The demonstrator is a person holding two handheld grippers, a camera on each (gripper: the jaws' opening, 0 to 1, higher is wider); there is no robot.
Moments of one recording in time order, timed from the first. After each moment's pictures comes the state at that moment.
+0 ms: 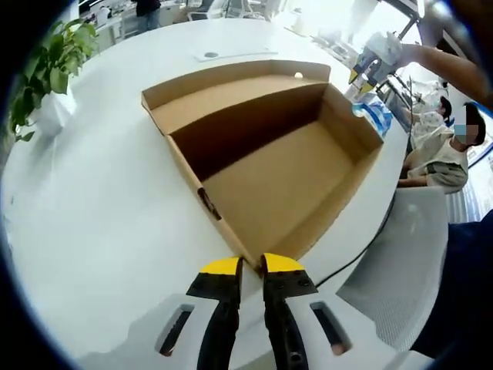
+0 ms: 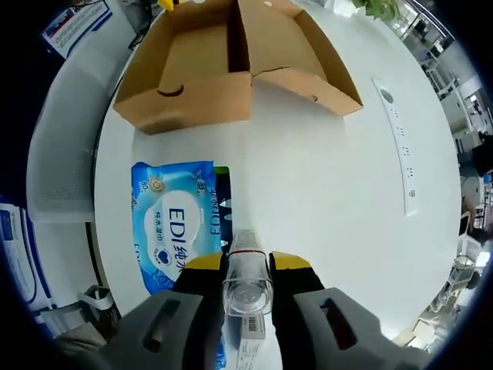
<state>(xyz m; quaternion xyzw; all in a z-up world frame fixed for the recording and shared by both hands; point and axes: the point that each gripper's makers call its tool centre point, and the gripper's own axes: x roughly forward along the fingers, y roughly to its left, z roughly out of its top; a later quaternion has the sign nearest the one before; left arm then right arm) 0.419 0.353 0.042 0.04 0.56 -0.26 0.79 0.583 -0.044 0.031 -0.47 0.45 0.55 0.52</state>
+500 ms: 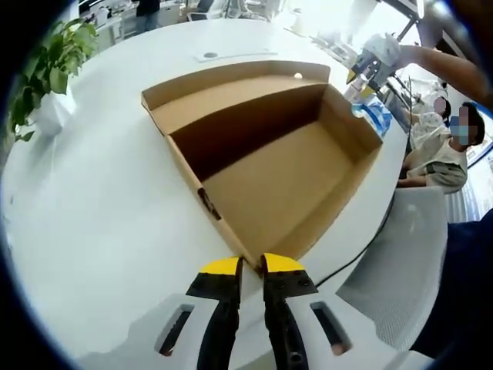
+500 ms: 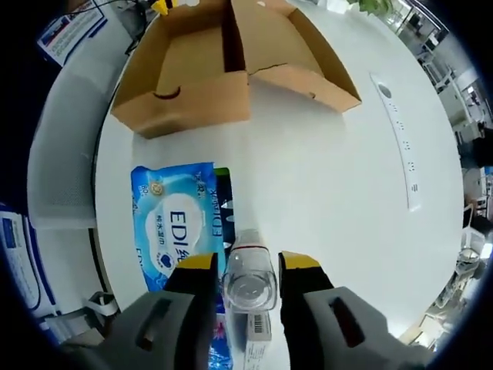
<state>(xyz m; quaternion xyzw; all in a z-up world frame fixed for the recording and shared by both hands) 0.421 0.355 0.040 0.04 0.56 -0.26 0.79 0.580 -0.047 0.027 -0.45 0.46 0.55 0.53</state>
